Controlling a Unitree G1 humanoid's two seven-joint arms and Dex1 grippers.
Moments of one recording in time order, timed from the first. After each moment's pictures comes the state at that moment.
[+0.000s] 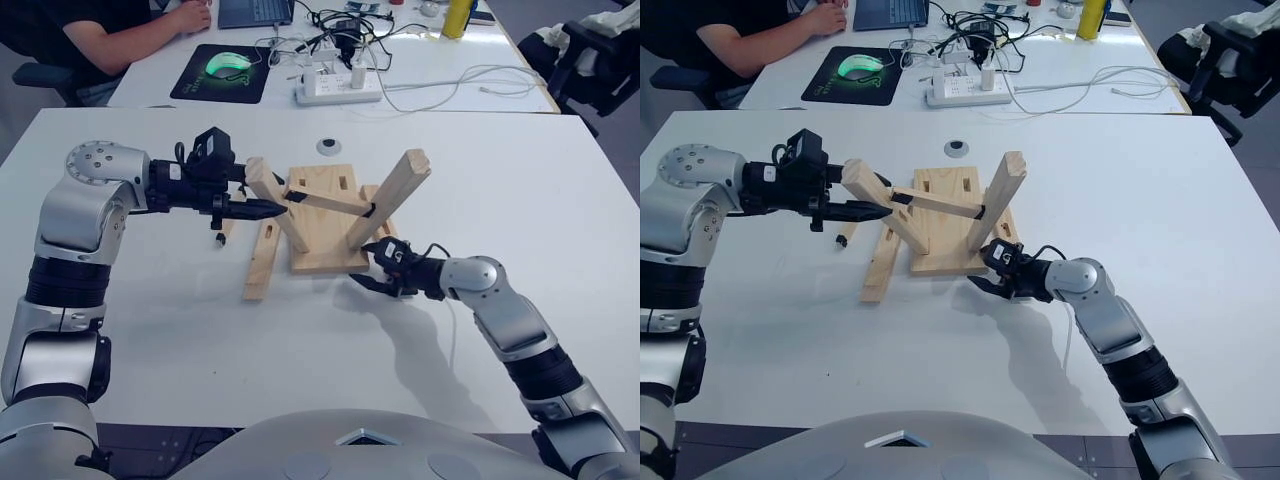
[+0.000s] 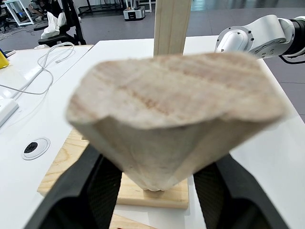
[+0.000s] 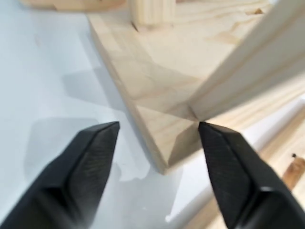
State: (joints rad) left arm -0.56 0.72 -0.13 0.03 -0.44 0.46 -1.32; right arm -0.12 -0.56 0.30 -0.23 0.08 0.45 0.82
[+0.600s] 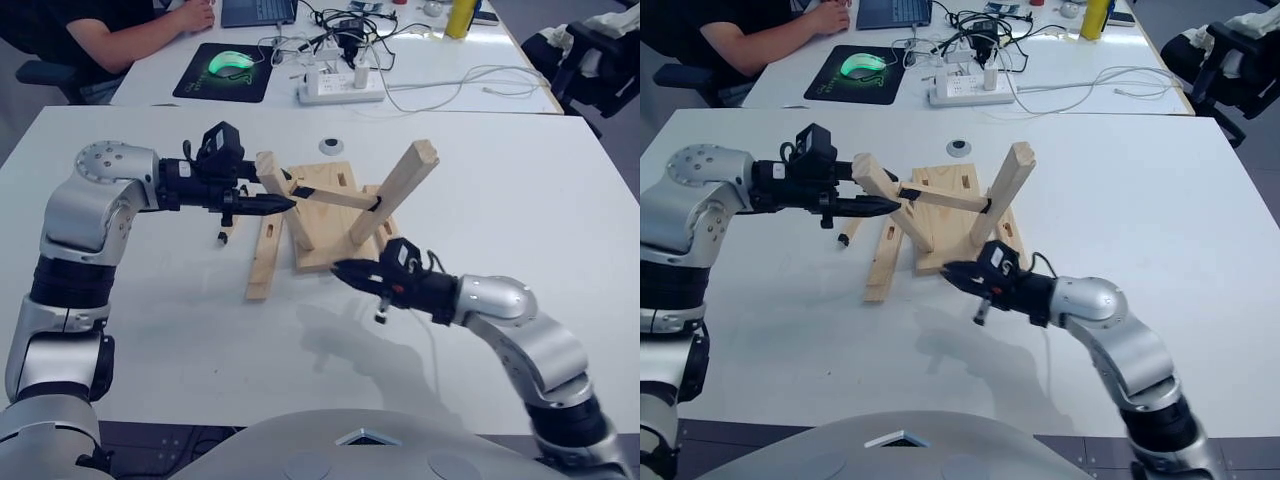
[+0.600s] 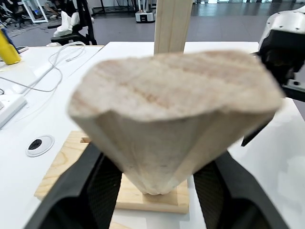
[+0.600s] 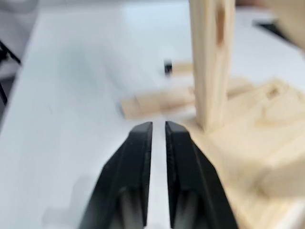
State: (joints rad) left arm -0.63 0.70 -0.16 0.02 -0.46 0.55 -1.25; right arm -0.04 -0.40 0.20 -0.71 0.38 0.72 0.62
